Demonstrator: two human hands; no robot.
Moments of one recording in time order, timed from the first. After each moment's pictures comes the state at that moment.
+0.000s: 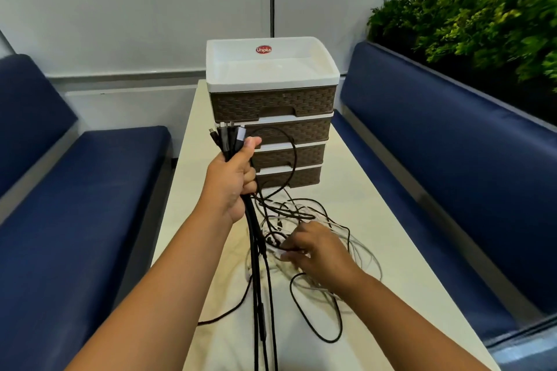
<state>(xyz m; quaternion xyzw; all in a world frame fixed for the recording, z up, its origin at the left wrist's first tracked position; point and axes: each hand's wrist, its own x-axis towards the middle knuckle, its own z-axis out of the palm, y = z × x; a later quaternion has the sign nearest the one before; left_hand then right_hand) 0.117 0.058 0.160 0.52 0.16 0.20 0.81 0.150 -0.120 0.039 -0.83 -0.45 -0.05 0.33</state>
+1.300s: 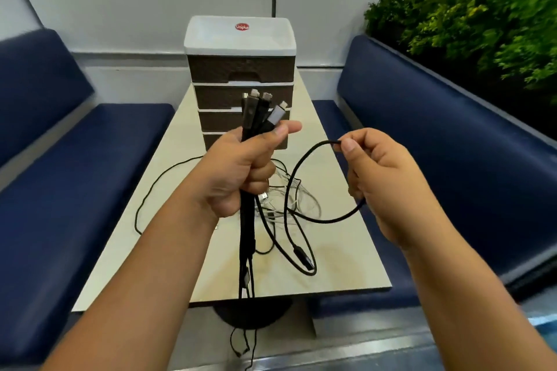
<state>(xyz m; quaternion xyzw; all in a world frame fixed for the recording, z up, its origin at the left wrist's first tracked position) -0.010 -0.128 0.210 0.61 0.04 0.06 0.79 0.048 -0.315 0.212 -0.78 -0.21 0.03 0.58</state>
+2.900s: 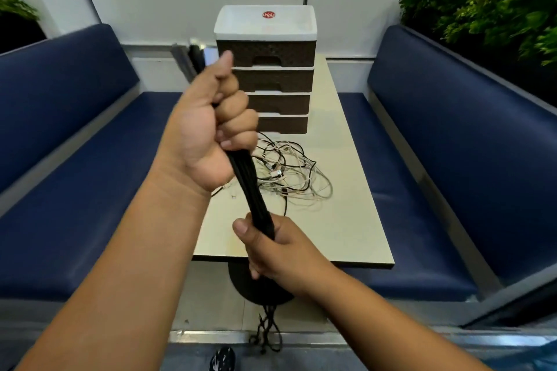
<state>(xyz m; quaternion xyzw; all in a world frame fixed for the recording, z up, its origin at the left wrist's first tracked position) -0.068 -0.152 0.239 0.43 0.01 0.15 0.89 -0.054 -0.291 0.118 -0.58 -0.37 0.37 0.63</state>
